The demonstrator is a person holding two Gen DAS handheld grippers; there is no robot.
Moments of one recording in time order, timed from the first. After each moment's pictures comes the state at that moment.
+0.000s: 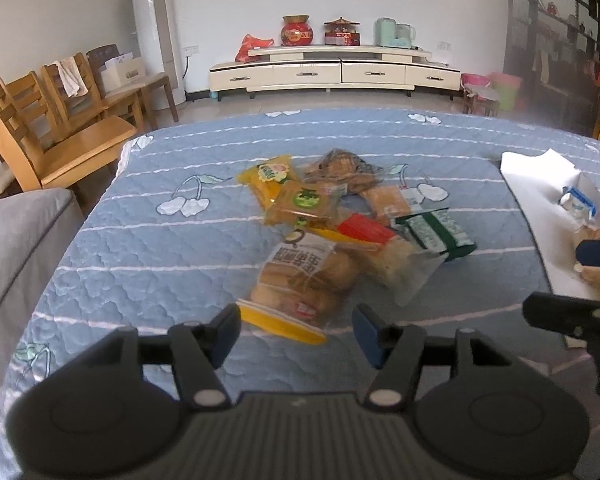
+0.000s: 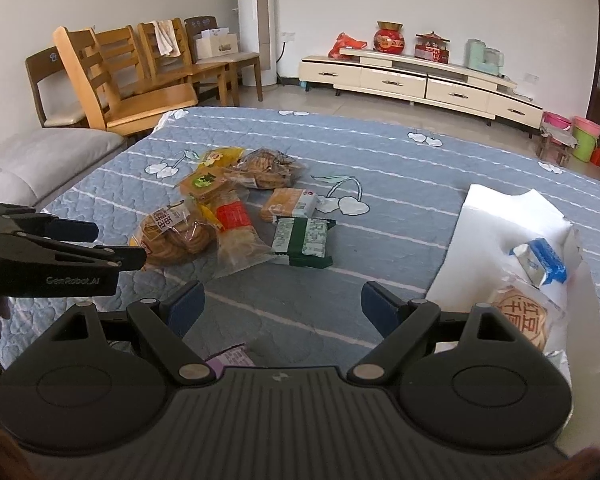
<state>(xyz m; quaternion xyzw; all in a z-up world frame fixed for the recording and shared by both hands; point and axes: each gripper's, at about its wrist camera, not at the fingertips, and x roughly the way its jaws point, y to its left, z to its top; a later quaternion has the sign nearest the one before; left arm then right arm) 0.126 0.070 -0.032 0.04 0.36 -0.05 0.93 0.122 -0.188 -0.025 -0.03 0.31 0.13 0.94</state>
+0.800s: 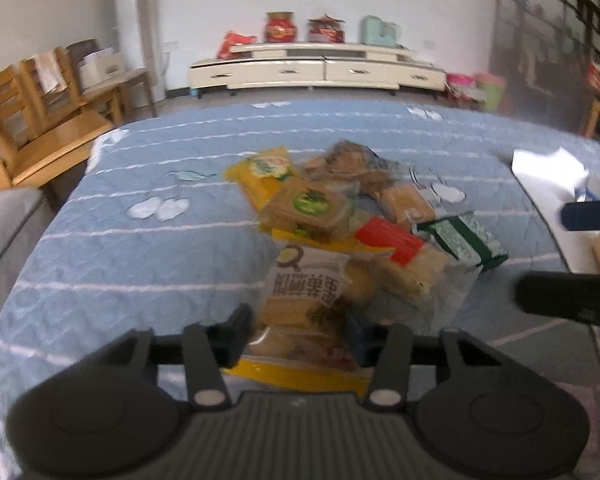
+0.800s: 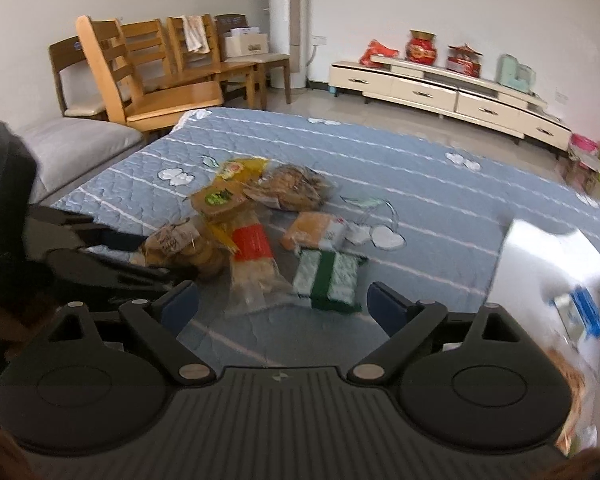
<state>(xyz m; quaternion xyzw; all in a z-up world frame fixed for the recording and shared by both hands) 0.161 0.088 -0.055 0.02 0.36 -0.08 0.93 0.169 -0.164 -0.025 -0.06 0.30 0.19 0.93</state>
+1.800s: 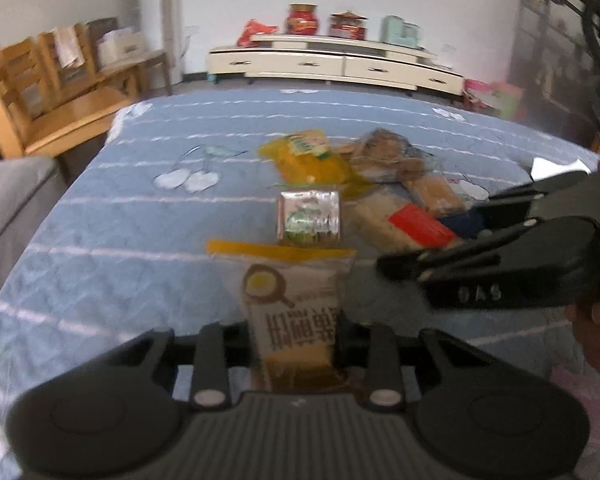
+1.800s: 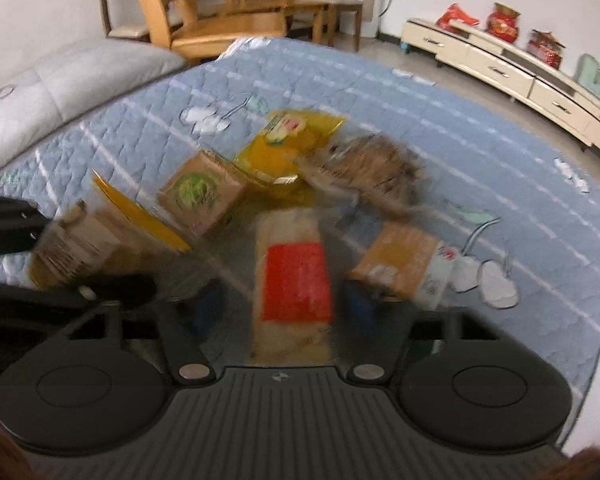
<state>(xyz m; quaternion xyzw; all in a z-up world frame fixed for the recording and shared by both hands) 0.161 0.110 -0.067 -0.01 0.38 -0.06 0.92 0.270 -0.092 -0.068 -0.12 0.38 0.26 0.88</state>
